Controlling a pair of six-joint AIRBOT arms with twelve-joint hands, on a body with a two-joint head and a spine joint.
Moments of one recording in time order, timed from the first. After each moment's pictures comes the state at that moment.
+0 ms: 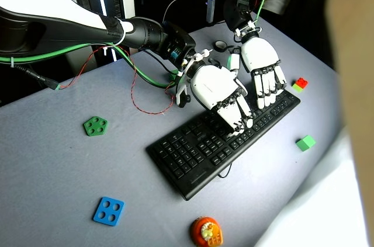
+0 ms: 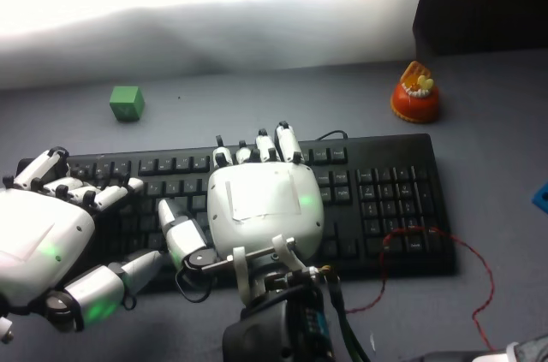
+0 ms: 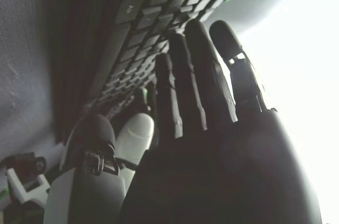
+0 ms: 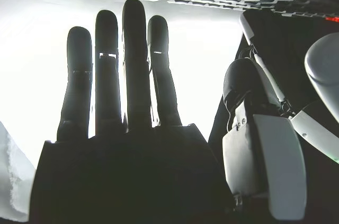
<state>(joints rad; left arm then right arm) 1.10 -1.04 0.91 -0.57 -1.26 1.48 -0.51 -1.92 1.17 1.15 1.47 -2.02</state>
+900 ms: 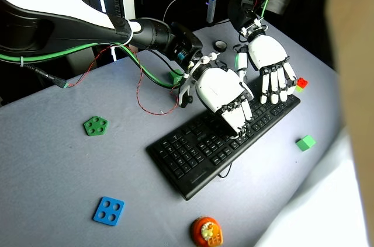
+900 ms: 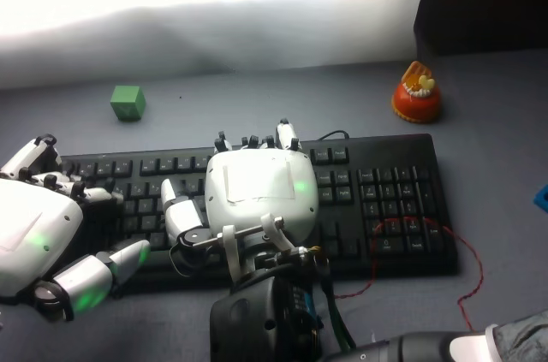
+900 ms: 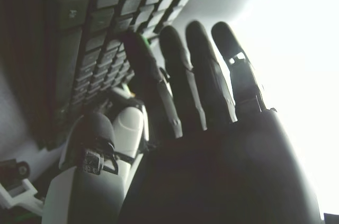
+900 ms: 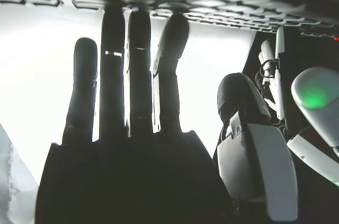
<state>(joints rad) 1.10 -1.03 0.92 -0.58 -1.26 1.46 -0.47 -1.94 1.22 1.22 1.46 -2.04</state>
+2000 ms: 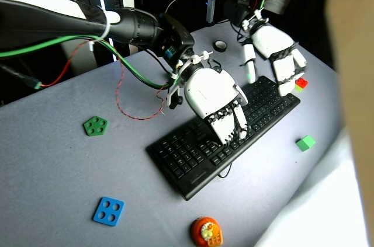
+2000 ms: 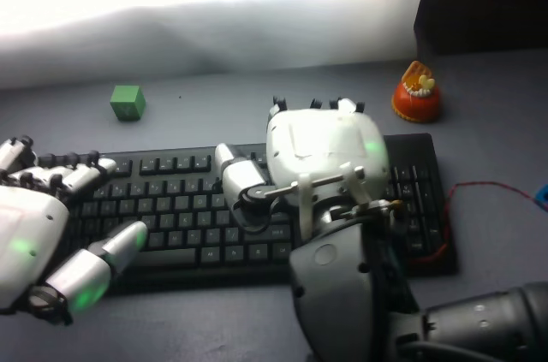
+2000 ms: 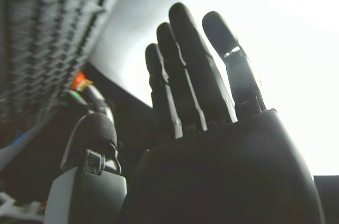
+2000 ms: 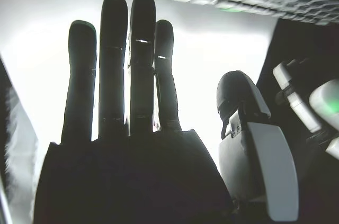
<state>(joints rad) 1.14 -1.10 0.91 -0.60 -1.52 1.42 -0.40 -1.67 0.96 1.30 1.45 -2.05</state>
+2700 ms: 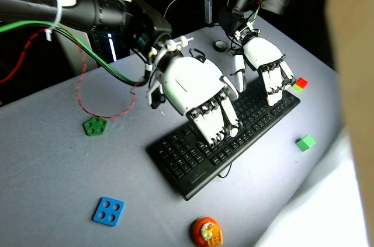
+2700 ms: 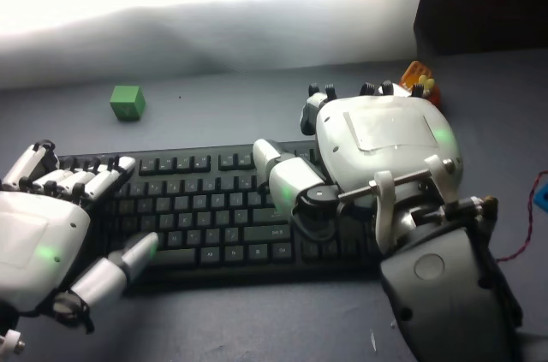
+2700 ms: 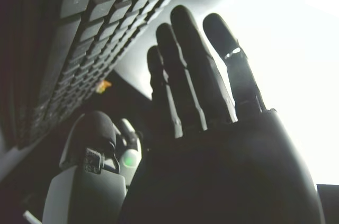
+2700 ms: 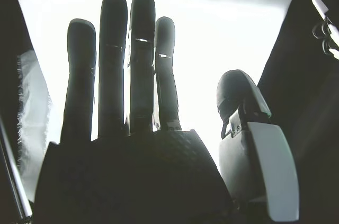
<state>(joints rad) 1.13 -1.17 1.00 -0.58 -1.50 1.43 -0.42 -1.47 0.74 1.24 1.42 -2.06</state>
